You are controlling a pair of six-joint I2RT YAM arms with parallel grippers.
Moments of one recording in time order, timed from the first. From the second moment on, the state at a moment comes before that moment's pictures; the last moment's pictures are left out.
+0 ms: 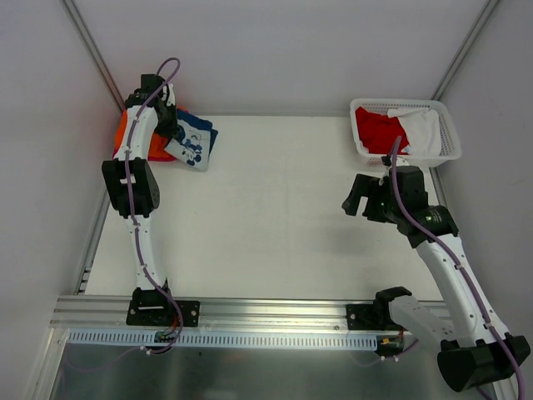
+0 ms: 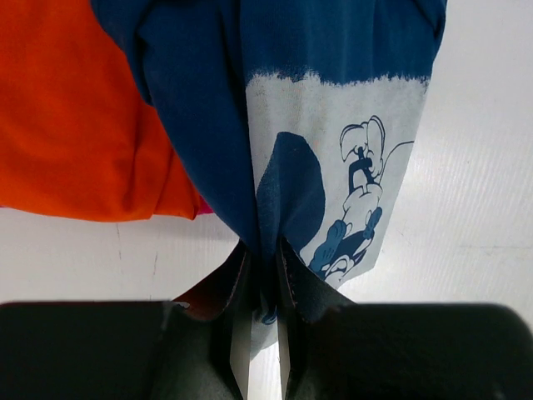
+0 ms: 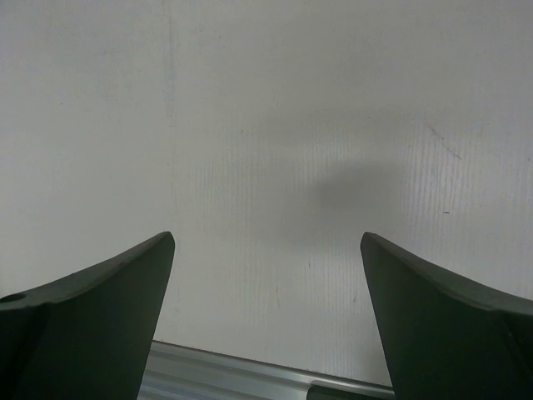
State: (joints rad) left arm 0.06 2.29 2.23 -0.94 0.09 -0.05; right arm 0.27 0.91 0.99 -0.84 -0.03 0.38
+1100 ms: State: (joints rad) left arm 0.15 2.30 2.42 -0.92 0.01 0.03; right arm 0.26 0.97 0.87 -0.70 -0.07 0.40
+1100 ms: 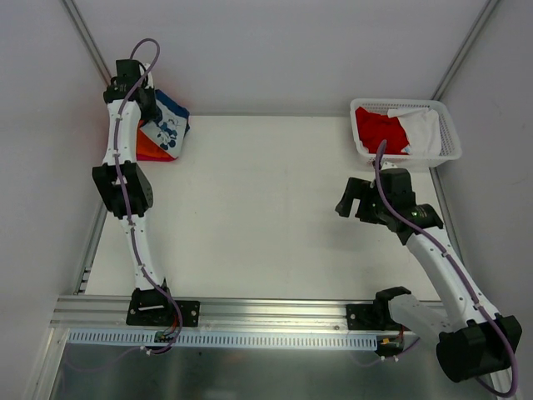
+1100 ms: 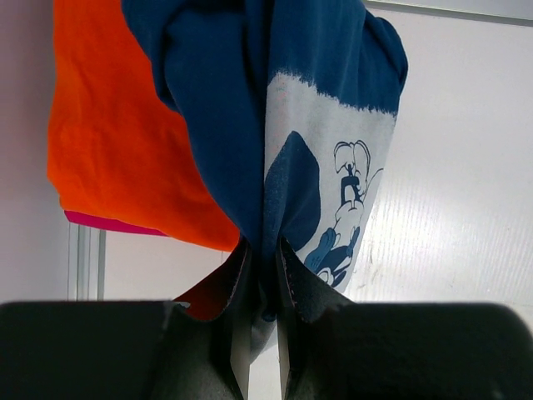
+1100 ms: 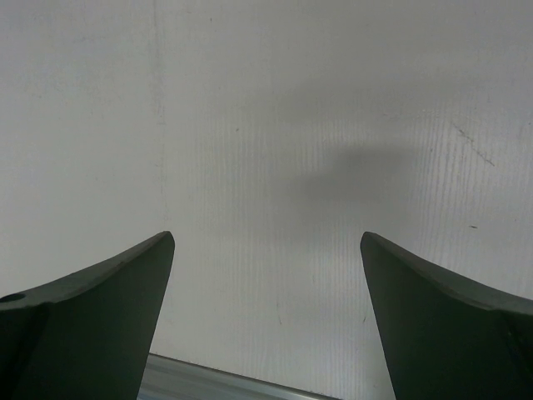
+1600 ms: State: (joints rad) left arm 0.21 2.35 2.44 -0.86 -0.01 0.03; right arm 0.26 0.99 0.83 -0.67 -0.08 0.40
